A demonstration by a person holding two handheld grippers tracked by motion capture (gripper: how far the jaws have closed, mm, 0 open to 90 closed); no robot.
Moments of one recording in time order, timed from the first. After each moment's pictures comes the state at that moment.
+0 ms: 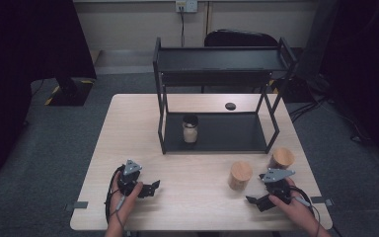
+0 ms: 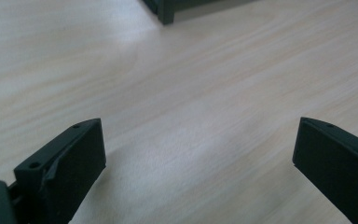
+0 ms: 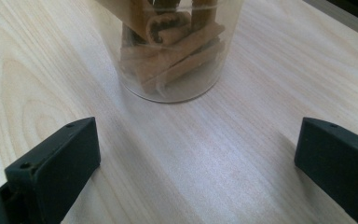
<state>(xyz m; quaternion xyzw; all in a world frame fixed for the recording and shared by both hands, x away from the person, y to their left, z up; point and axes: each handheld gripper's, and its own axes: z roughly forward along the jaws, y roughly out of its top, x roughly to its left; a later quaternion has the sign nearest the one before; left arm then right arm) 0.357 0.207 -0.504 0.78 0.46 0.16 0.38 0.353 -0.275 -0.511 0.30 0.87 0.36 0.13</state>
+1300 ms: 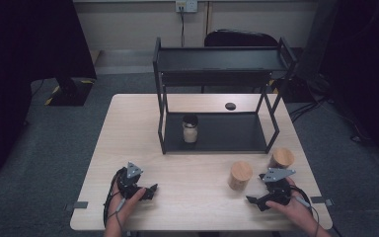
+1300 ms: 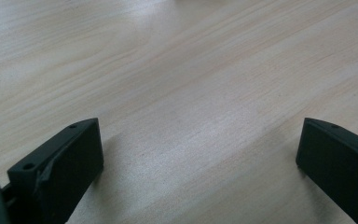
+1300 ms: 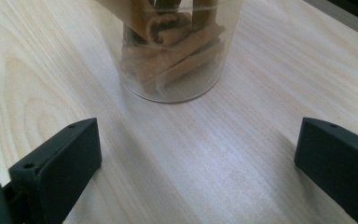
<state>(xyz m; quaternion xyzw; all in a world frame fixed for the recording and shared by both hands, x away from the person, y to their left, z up) 0.356 0.207 -0.510 0.80 0.45 0.19 0.34 0.354 -0.277 -0.510 0.30 0.87 0.37 0.13</state>
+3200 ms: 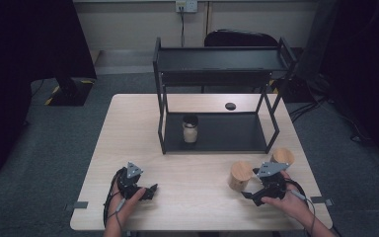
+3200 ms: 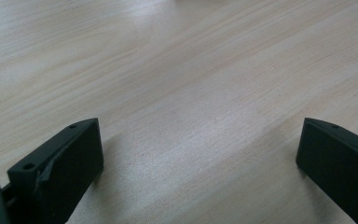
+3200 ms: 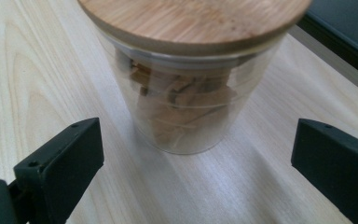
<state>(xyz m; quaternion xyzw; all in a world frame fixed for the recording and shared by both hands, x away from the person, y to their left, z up) 0.356 0.207 -0.510 0.80 0.45 0.19 0.34 0.366 -0.259 -0.493 0.25 0.88 0.37 0.13</state>
